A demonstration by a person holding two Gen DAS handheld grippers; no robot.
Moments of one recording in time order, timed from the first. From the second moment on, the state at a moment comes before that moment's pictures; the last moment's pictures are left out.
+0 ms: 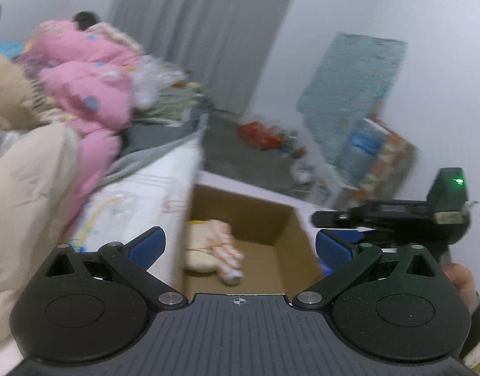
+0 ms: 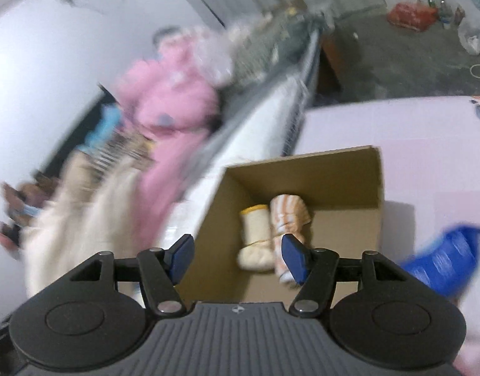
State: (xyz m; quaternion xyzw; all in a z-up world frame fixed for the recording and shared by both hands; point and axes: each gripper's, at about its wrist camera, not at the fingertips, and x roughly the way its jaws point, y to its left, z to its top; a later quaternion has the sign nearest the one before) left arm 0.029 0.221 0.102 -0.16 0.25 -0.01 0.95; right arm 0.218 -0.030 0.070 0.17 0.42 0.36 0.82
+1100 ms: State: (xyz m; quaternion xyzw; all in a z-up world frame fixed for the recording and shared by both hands) left arm -0.003 -0.001 -0.004 0.03 0.29 -0.15 0.94; right arm 0.125 -0.207 -0.043 -0.06 0.33 0.38 0.86
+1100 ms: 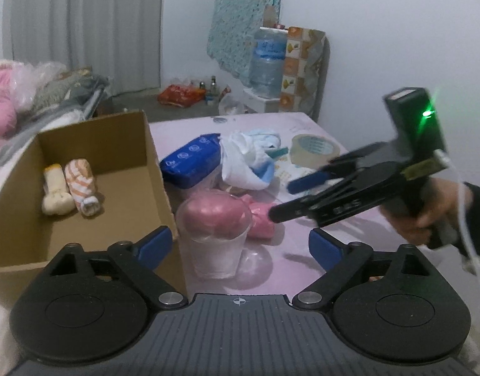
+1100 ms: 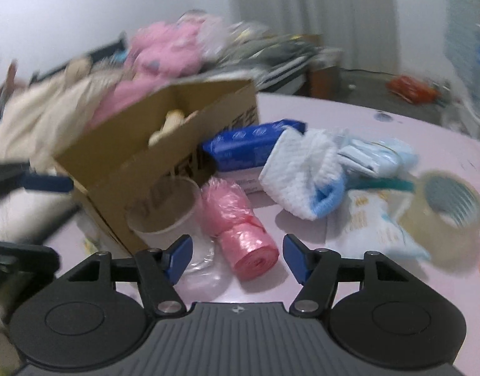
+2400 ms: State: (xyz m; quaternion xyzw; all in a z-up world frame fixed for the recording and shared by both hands) left arm 0.020 -0.029 -0.035 -0.12 0.43 -0.25 0.86; right arm 0.010 -0.308 -0.081 0.24 0.39 0.27 0.84
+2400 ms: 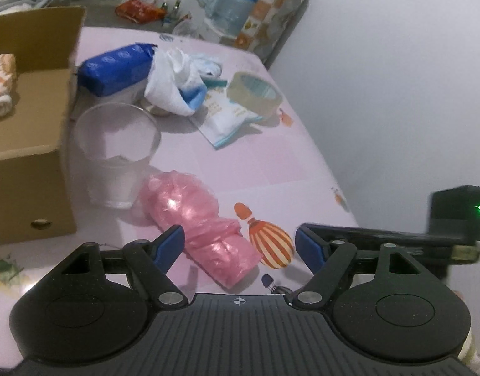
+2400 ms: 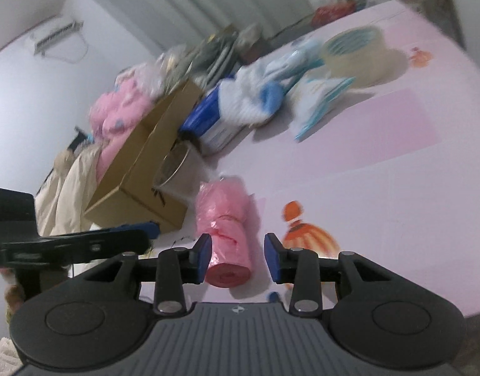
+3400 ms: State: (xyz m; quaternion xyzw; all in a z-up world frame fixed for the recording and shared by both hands) left arm 0.059 -0.033 -0.084 -0.11 0.49 -0.20 0.84; right arm 0.223 -0.276 0.001 0.21 0.37 0.22 0.88
